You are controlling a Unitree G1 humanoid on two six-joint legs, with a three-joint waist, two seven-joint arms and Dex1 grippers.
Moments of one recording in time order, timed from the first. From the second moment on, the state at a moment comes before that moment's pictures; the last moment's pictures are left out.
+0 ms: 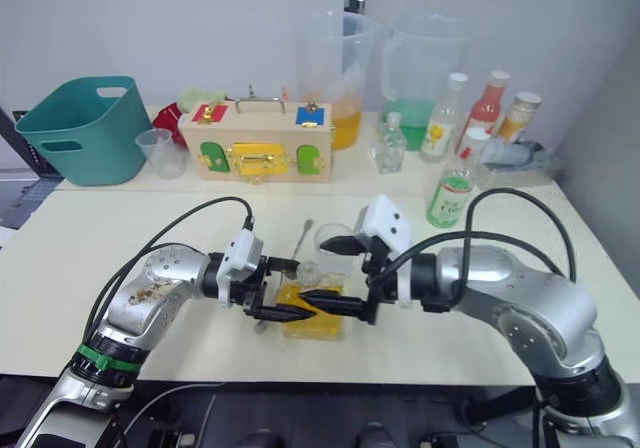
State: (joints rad) left arm -0.54 0.54 -0.21 -0.05 -0.43 0.26 -1.31; right arm -0.56 -0.73 0.10 -0.62 0.89 0.93 0.65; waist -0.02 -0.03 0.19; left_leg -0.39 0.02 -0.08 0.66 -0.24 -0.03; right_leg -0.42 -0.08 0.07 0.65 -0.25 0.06
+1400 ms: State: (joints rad) left arm -0.57 0.52 -0.22 -0.03 -0.42 0.22 -1.31; right arm -0.58 -0.66 0.11 -0.58 0.77 0.88 0.74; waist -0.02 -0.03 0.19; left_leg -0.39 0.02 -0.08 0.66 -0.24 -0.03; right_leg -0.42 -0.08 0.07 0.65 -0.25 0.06
